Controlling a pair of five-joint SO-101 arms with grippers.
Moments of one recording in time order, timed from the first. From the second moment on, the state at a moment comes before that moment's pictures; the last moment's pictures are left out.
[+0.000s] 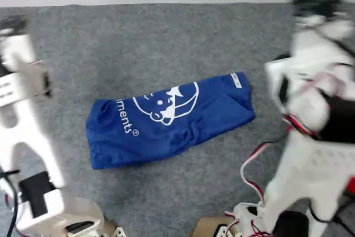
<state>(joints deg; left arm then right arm) -30.7 1.2 -12.8 99.1 -7.8 0.4 -20.7 -29.0 100.6 20.1</state>
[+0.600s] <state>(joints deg) -53.0 1.0 -4.2 98.8 -9.6 -33.7 6.2 -6.8 79.6 3.8</state>
